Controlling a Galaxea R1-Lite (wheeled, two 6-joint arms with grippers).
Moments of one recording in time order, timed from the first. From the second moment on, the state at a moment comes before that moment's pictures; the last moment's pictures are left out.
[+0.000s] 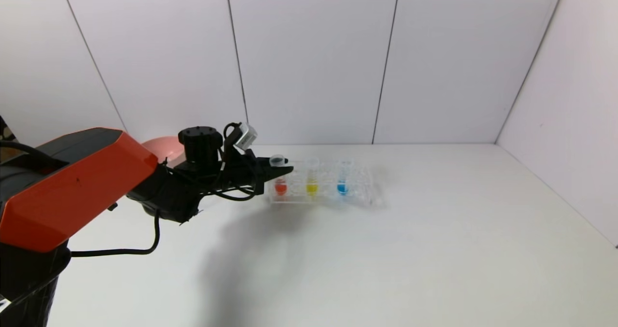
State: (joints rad) left arm -0.26 2.27 -1.17 -0.99 -0.89 0.11; right arm 0.00 0.00 0.00 0.00 0.00 0.00
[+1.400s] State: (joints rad) left arm -0.26 2.17 -1.26 -0.79 -0.89 0.11; right arm 0.00 0.00 0.00 0.00 0.00 0.00
